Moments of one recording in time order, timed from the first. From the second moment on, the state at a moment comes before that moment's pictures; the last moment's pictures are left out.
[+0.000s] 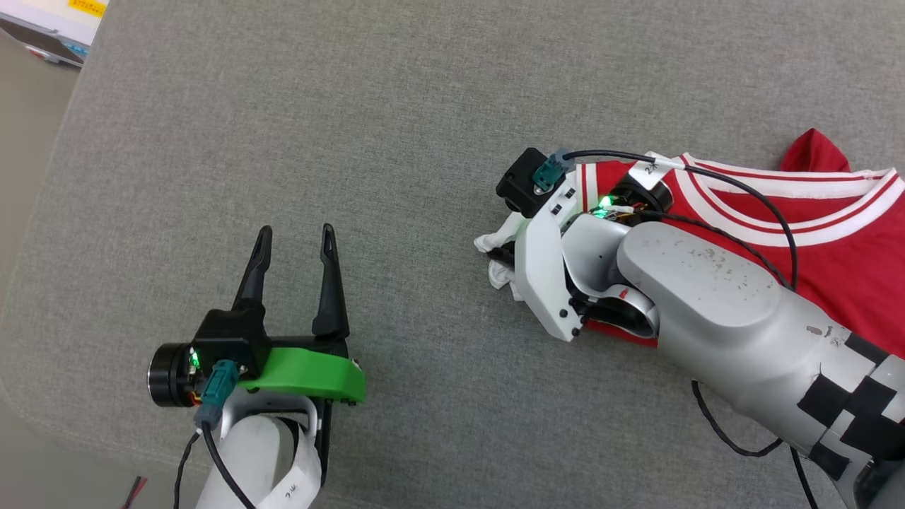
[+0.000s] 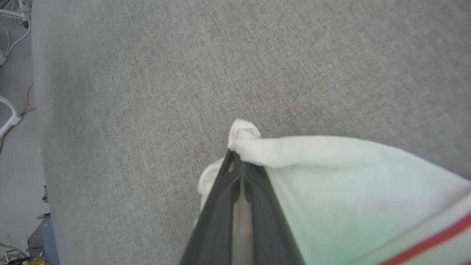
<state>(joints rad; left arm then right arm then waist) -0.19 0.05 -0.14 0.07 -0.16 0.07 -0.26 -1.03 -0.24 1.21 0.61 0.92 0.13 0.42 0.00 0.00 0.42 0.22</state>
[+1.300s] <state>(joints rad) -0.10 0.08 0.03 0.07 -0.08 -0.05 -0.26 -0.27 -0.28 0.17 0.20 0.26 0.13 -0.26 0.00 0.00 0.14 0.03</state>
